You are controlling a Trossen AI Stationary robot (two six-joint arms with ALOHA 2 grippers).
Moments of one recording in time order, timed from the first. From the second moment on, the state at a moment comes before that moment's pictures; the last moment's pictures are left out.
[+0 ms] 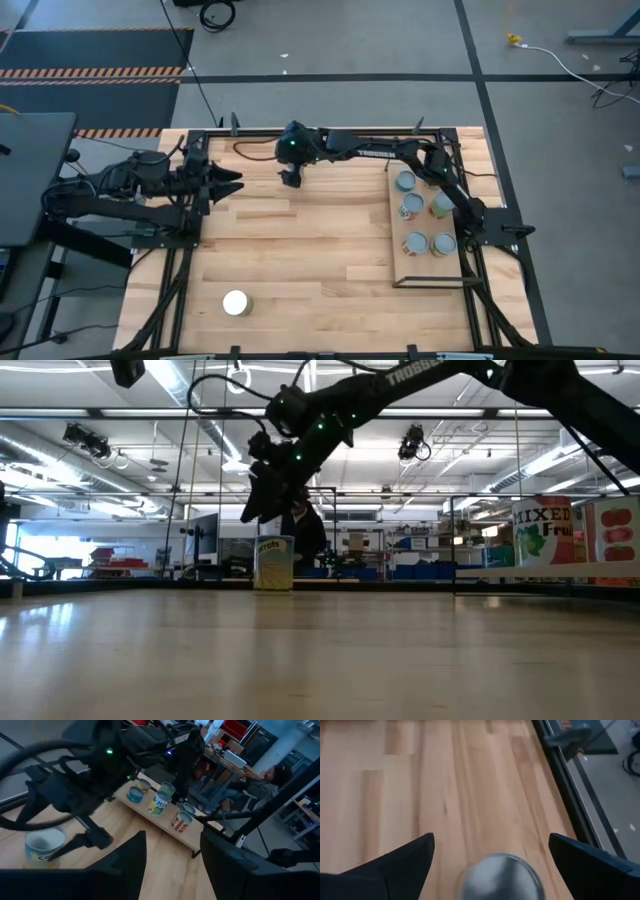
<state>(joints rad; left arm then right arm) -0.01 0.60 0.89 -0.49 -0.20 -0.56 -0.29 2.26 1.99 -0.49 0.01 -0.19</state>
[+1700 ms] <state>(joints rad) -0.01 0.60 0.89 -0.36 -0.27 -0.22 0.19 1.83 1.99 -1.48 0.33 1.00</state>
